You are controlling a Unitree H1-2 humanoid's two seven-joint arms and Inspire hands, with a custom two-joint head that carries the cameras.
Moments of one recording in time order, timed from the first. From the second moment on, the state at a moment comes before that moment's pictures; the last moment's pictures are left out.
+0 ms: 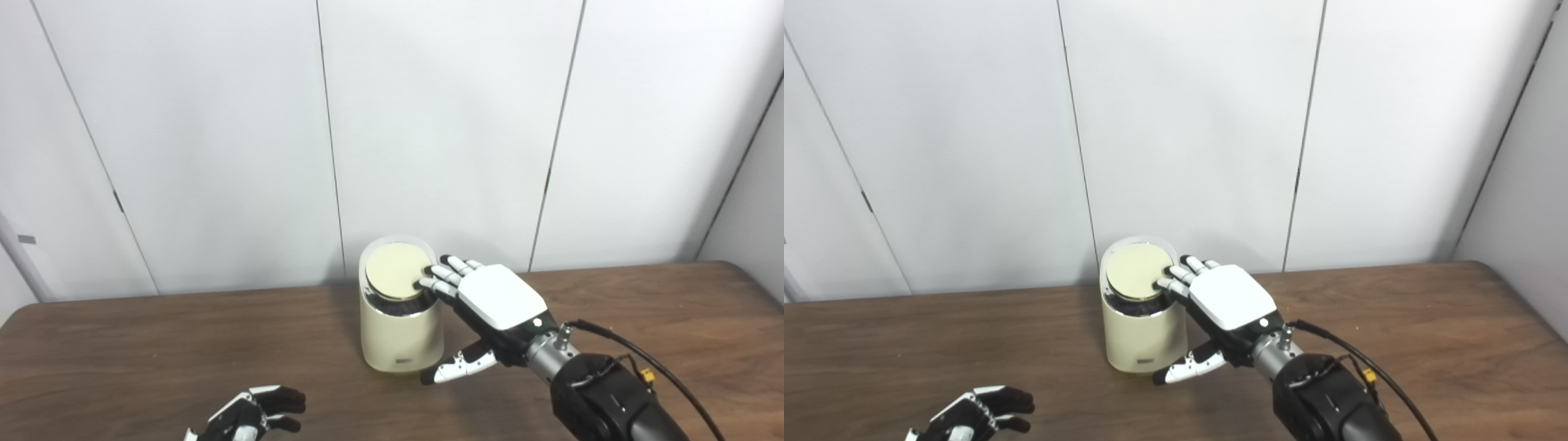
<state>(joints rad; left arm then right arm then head) 0.19 0.06 -0.03 -0.39 -0.07 -0.13 -0.08 -0.47 -0.34 0.36 -0.27 -1.10 0.11 0.40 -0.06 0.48</state>
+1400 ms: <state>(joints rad) 0.18 0.04 -0.06 -0.39 -0.02 -0.10 -0.08 -0.50 -0.30 0.38 -0.27 -1.18 0.09 0.46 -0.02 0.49</state>
